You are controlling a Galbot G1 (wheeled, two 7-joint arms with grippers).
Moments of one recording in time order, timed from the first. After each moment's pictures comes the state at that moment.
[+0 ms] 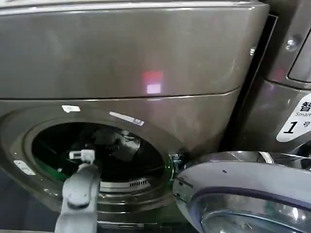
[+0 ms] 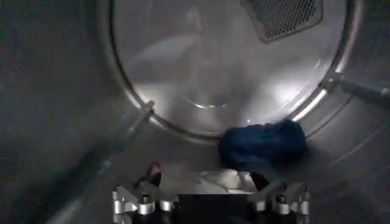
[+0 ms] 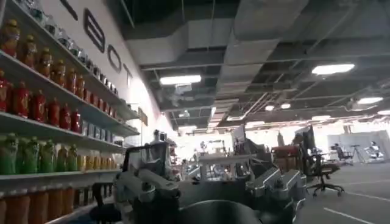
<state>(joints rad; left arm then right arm) 0.42 -1.50 -0.63 -1.17 1.21 0.20 0.77 -1.60 1.23 2.22 1.61 0.55 -0.06 0.05</state>
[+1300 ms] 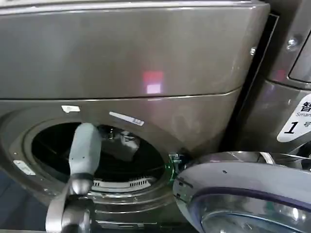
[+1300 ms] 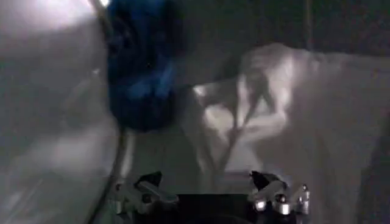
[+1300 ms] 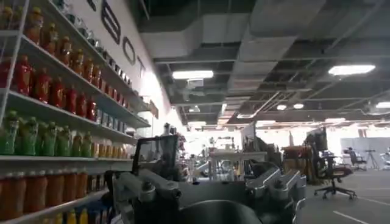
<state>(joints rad) 0.15 -1.40 -0.61 -0.72 1.50 -0.22 1.30 -1.58 1.22 2.18 1.60 0.52 -0.05 0.05</state>
